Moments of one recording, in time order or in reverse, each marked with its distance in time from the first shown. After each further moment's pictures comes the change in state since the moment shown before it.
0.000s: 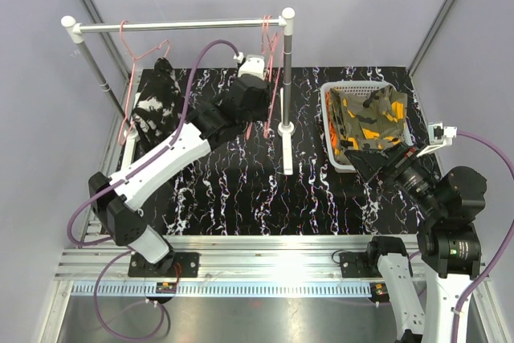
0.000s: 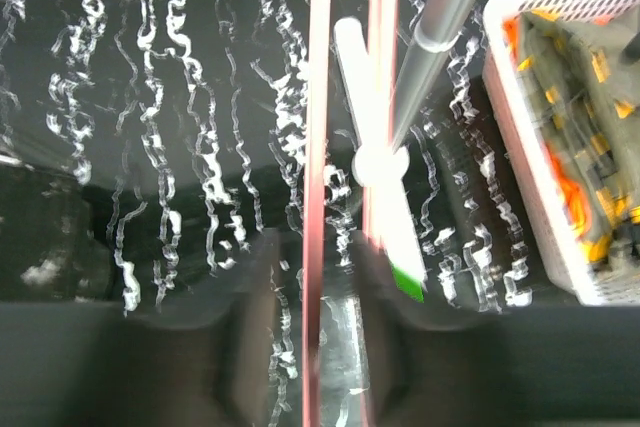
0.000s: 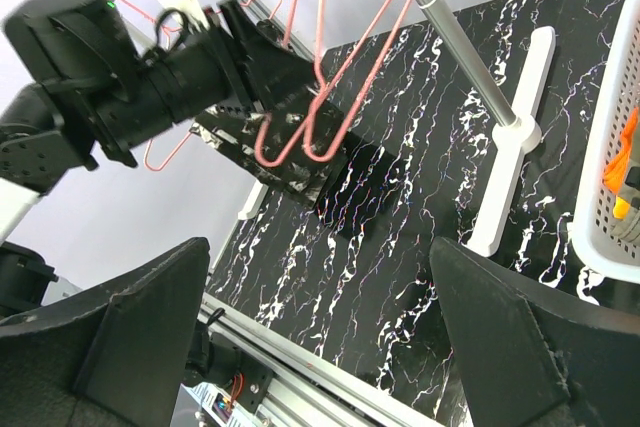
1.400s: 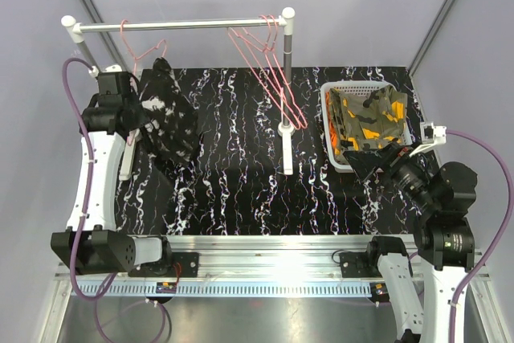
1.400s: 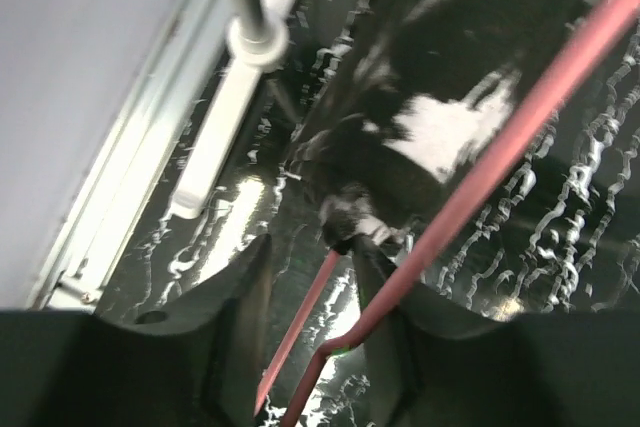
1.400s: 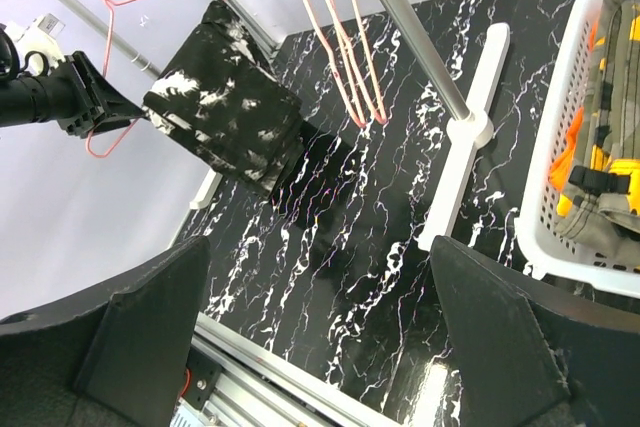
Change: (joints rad) left arm 0.878 -0.305 -0.216 -0.319 0.234 0.030; right arm 0.000 0.002 -0.063 0.009 0.027 -0.120
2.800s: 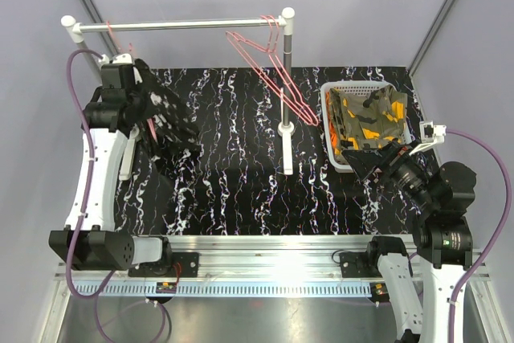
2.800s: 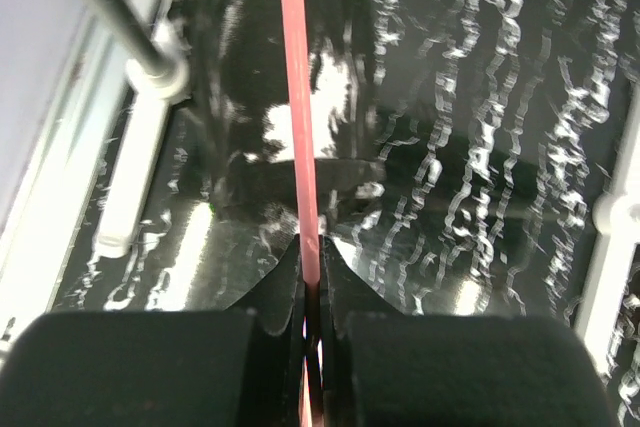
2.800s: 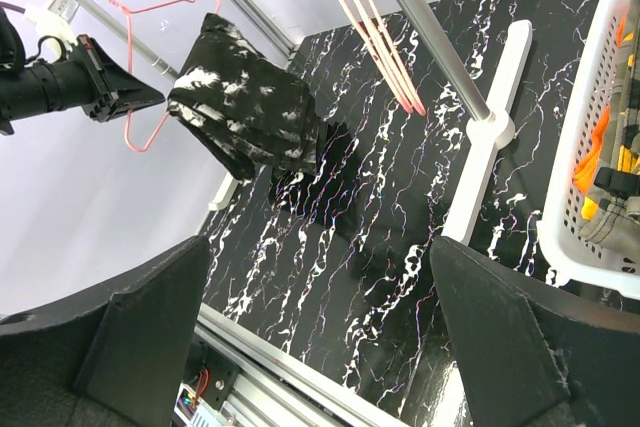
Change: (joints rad) left arm -0.051 0.023 0.067 0.040 0.161 0.008; right arm 0.000 -0.001 -0.026 0.045 -0.027 0.051
